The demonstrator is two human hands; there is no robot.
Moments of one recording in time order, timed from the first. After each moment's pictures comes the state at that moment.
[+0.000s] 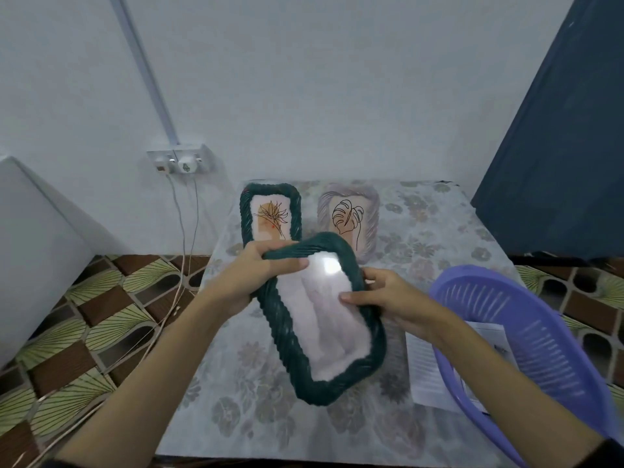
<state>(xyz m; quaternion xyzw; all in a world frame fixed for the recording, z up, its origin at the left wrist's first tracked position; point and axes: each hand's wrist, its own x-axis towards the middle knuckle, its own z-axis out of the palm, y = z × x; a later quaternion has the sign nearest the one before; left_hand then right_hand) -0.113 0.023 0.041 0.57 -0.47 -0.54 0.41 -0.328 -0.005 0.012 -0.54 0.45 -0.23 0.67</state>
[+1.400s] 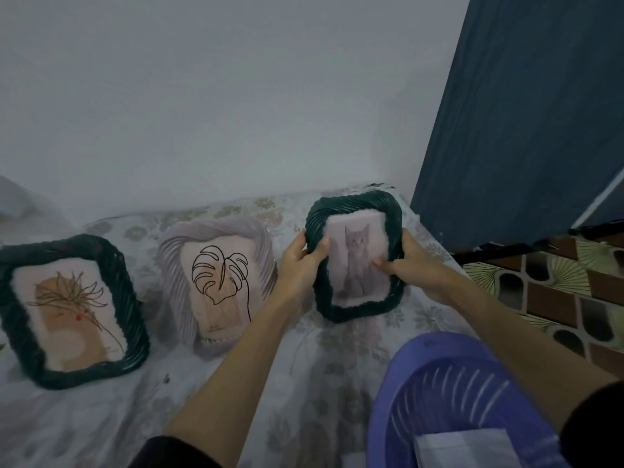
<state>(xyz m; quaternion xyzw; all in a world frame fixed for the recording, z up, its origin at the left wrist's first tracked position) -0.319 -0.255 -0.106 0.48 -0.44 -0.56 0.51 -0.496 -0.257 -0.096 -0.54 0.62 -0.32 0.47</state>
